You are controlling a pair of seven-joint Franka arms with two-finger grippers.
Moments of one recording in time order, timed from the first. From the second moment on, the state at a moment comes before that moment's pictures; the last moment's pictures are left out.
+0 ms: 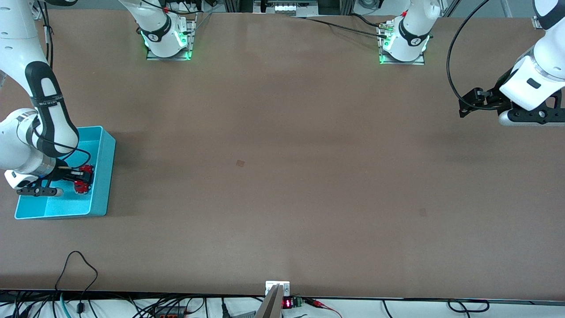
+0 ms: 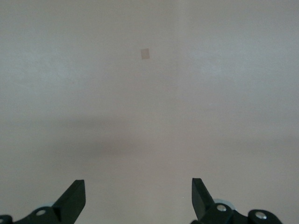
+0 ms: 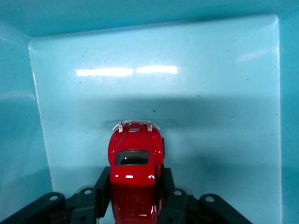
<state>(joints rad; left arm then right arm) -0.06 -0.03 -0.01 -1.72 0.03 1.65 -0.08 -0.23 0.65 -0.11 -1.77 0.12 2.45 -0.38</state>
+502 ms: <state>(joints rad) -0.06 -0.03 -0.01 -1.72 0.03 1.65 -0.08 -0.22 0.60 -0.11 -1.76 0.12 2.40 -0.39</state>
